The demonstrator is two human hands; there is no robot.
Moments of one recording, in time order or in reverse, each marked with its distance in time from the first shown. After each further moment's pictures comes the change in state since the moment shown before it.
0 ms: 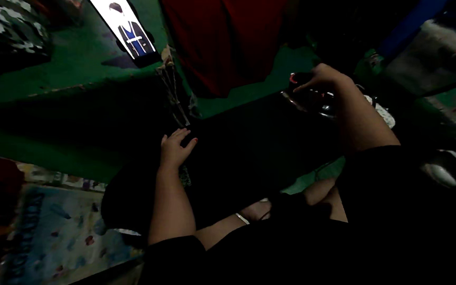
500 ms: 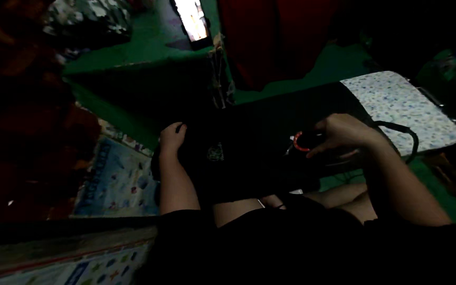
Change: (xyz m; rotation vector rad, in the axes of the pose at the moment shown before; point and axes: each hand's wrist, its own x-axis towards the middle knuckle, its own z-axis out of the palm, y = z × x) left_hand -0.068 -0.055 -0.071 -0.018 0.125 -0.507; right_hand -0.174 -0.079 0.060 -0.176 -0.274 -0.567
